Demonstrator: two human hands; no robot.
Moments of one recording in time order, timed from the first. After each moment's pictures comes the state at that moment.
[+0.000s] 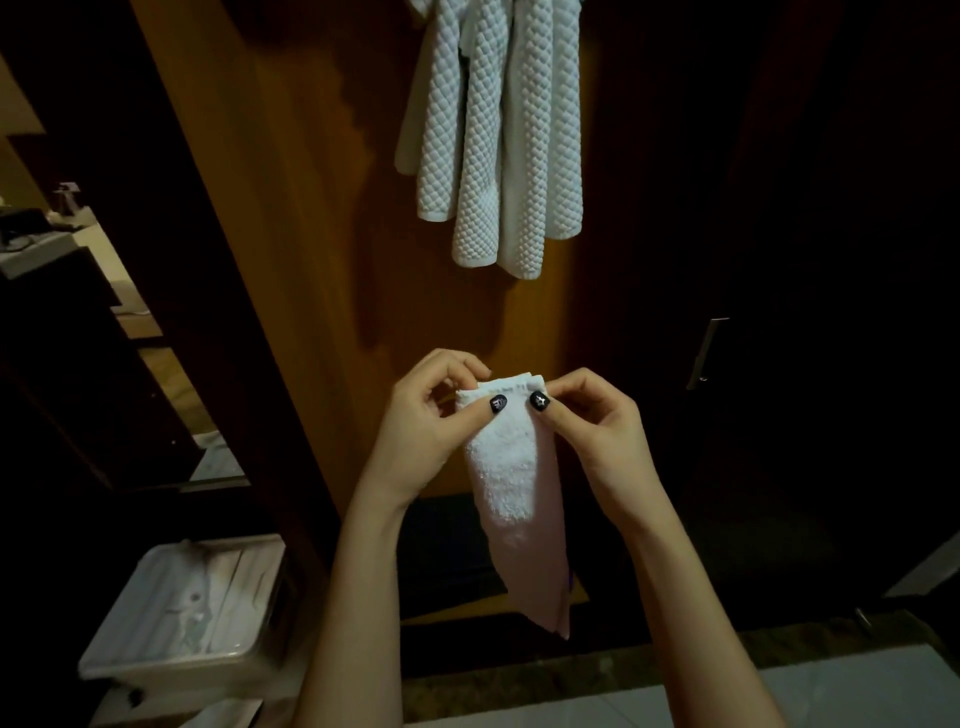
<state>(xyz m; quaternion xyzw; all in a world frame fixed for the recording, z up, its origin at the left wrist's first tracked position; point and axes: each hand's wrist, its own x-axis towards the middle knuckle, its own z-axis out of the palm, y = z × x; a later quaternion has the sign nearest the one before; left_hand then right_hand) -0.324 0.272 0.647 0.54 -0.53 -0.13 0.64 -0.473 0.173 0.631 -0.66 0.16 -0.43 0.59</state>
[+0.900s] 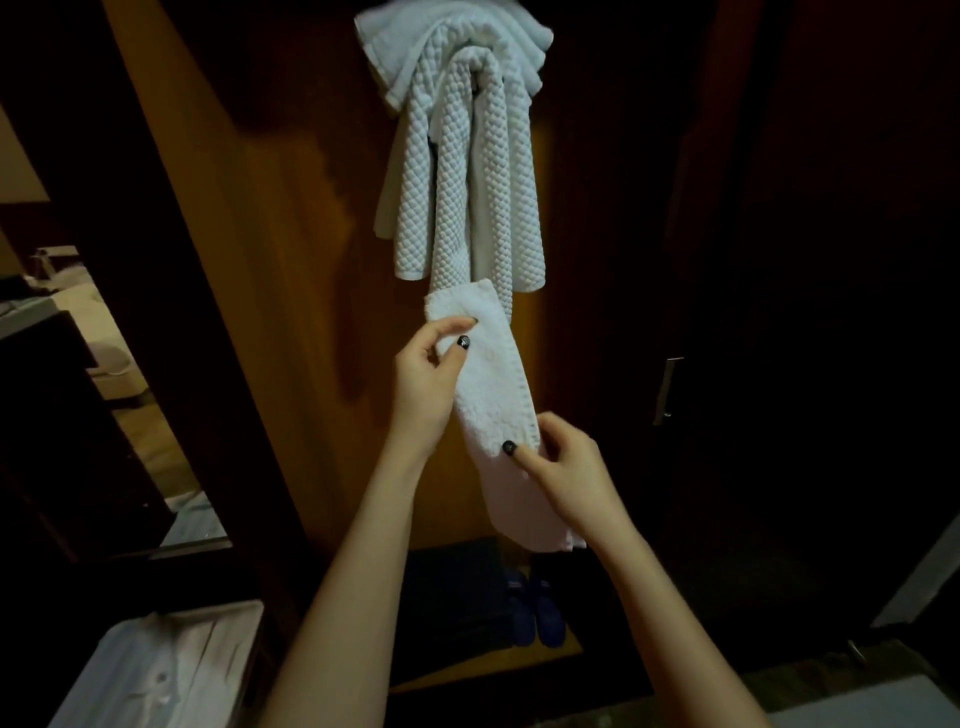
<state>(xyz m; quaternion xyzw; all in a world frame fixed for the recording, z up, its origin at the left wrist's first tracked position) -0.319 0.209 0.685 0.52 -0.45 -0.08 0.72 -0.474 0.160 0.625 -0.79 0.28 -0.38 0.39</state>
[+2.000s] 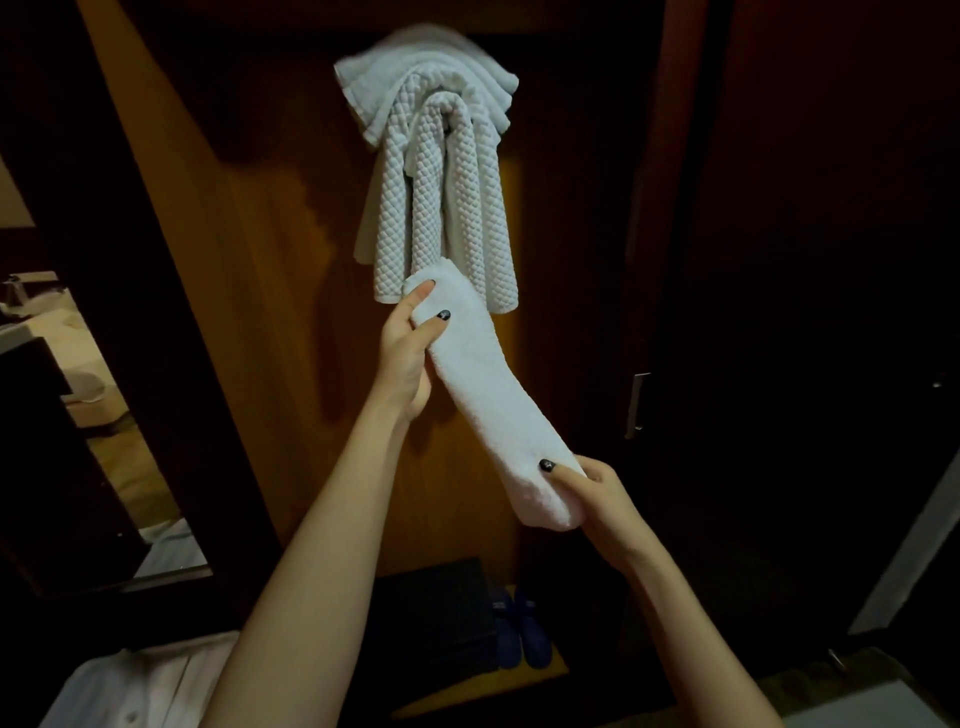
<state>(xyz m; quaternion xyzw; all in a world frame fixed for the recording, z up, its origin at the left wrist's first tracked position) -0.305 0.171 0.719 0.39 -0.38 -0.28 0.79 -0.527 0.133 0.601 -0.64 0.21 -0.35 0.65</state>
